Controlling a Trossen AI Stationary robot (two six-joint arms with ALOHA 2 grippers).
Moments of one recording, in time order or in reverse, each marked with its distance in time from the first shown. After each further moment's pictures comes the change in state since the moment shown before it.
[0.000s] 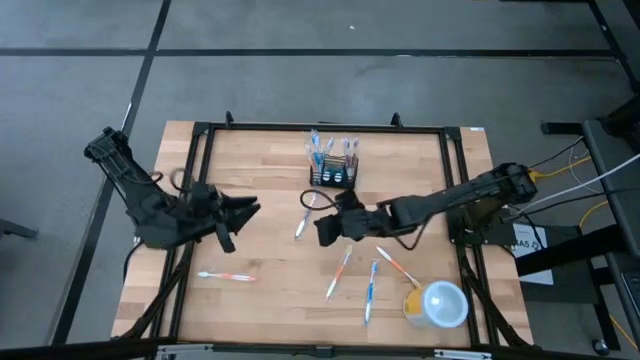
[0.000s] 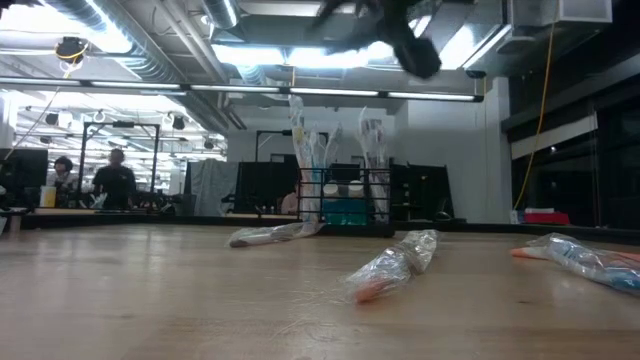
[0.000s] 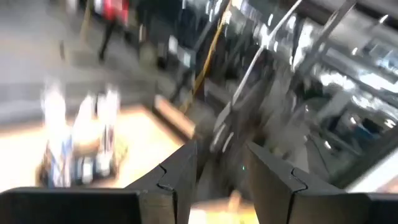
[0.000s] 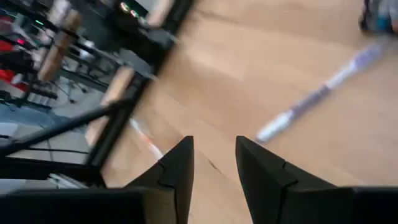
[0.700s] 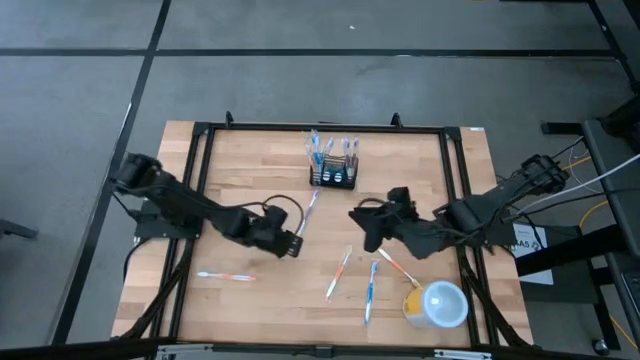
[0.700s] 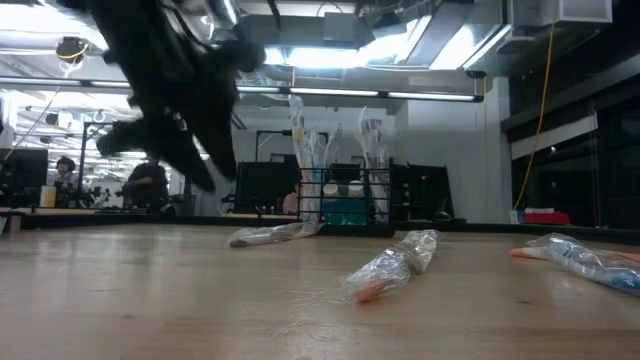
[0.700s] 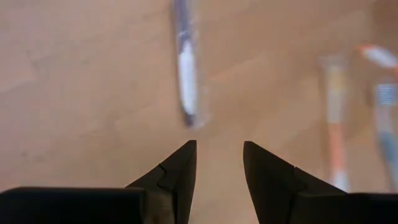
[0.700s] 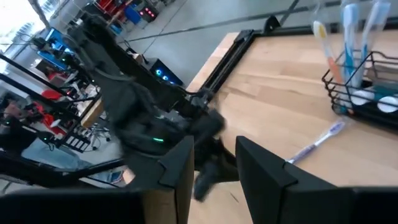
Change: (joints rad) left arm 0.447 0.545 -0.114 -0.254 0.867 -0.687; right arm 0.244 -0.288 0.038 -0.185 0.441 -0.032
